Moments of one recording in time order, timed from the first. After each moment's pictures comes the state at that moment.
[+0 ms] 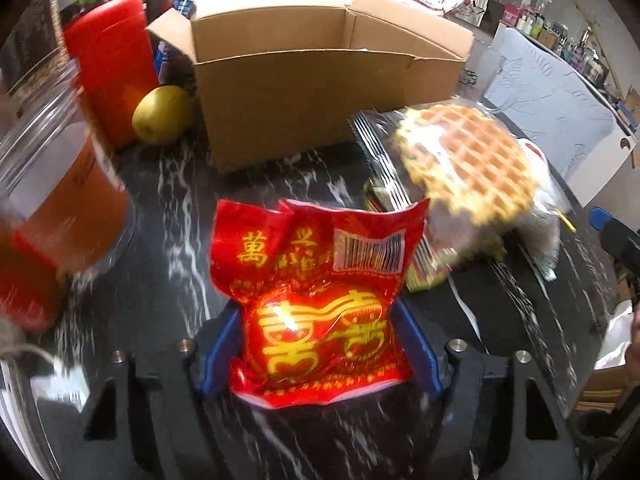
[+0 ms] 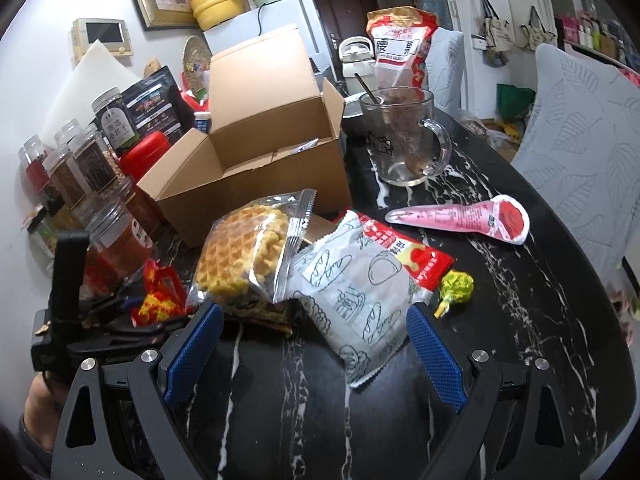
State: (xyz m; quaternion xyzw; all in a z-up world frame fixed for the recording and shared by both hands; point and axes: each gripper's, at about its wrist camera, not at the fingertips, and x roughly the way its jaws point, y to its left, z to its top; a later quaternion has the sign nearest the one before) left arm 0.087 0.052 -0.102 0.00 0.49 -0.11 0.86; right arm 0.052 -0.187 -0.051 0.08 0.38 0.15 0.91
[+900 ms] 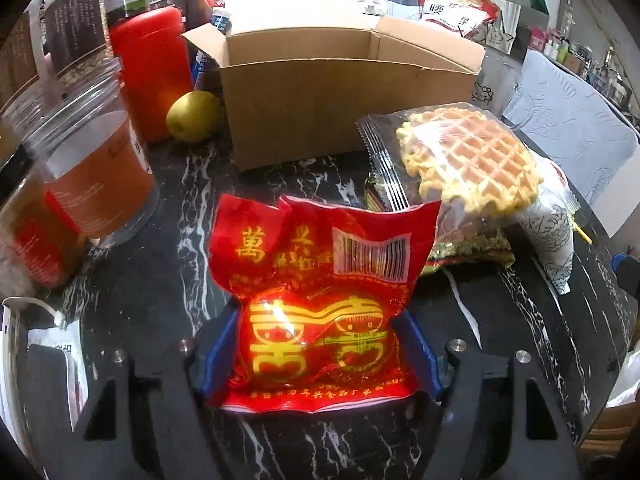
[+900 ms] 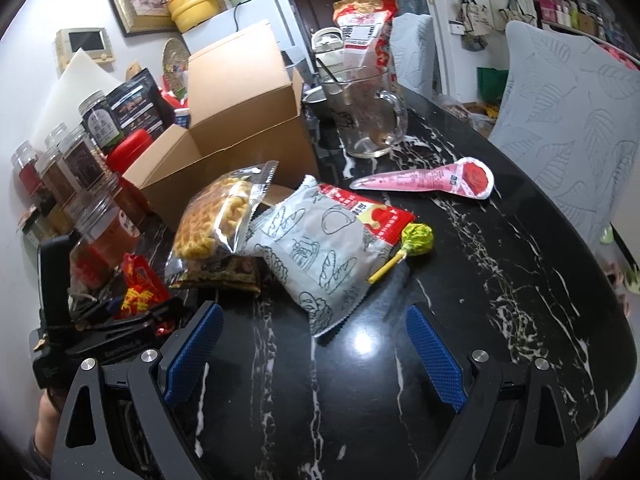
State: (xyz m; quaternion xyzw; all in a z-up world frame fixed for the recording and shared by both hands) left arm 0.045 0.037 -0.108 -0.01 0.44 -0.04 0.90; right arm 0.029 -0.212 -0.067 0.10 0.40 0.13 0.90
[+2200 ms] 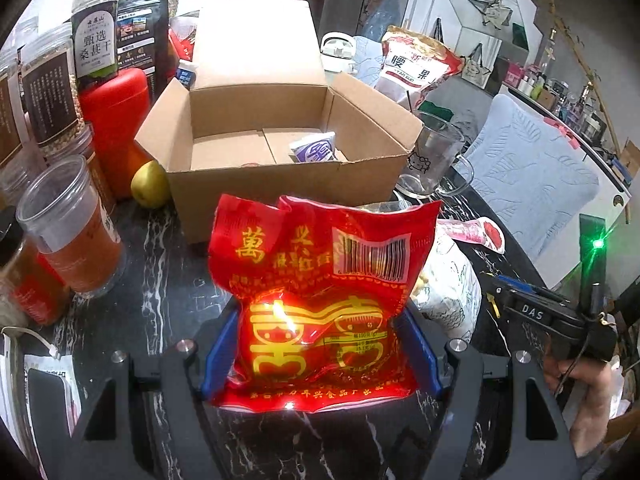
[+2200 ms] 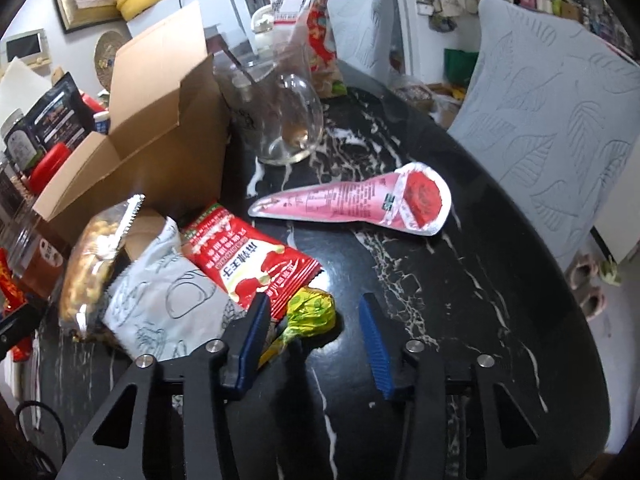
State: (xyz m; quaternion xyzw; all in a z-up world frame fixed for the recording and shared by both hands) left arm 0.061 0.006 -0.041 -0.06 0.41 -0.08 0.91; right arm 0.115 -0.261 -0.095 0.08 0.45 0.06 0.89
